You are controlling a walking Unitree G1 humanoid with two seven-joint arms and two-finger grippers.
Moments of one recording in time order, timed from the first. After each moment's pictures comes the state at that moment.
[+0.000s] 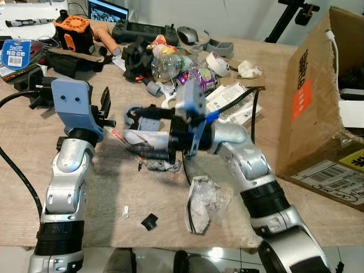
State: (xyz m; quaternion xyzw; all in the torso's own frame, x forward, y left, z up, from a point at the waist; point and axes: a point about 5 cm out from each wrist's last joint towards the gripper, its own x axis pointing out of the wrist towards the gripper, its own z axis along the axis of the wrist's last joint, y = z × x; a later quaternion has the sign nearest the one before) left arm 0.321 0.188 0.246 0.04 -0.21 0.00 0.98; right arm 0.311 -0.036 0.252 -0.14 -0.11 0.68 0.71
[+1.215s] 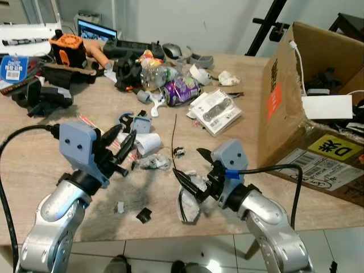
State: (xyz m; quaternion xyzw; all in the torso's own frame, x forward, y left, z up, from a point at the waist) left arm 0.252 0.160 0.210 0.02 -0.14 -0.24 0.96; right arm 0.261 -0.105 0.173 -0.07 -0.03 0.33 0.94
